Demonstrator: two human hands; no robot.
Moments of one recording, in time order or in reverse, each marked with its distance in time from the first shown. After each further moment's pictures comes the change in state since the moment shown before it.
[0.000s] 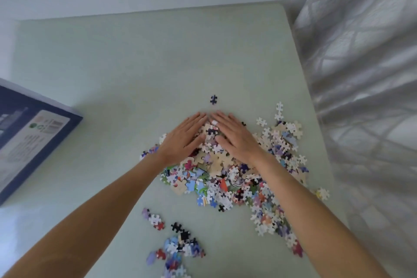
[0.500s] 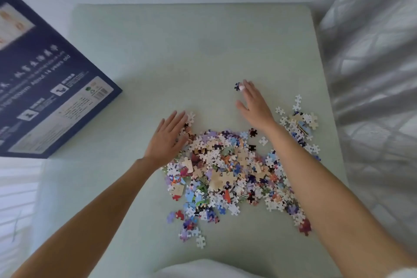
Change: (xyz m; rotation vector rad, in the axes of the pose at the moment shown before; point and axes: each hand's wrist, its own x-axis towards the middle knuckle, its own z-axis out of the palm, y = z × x) left_hand -0.119 -0.018 -0.011 0.097 0.165 -0.258; right_hand 0.030 -0.014 -0.024 0.054 0.104 0.227
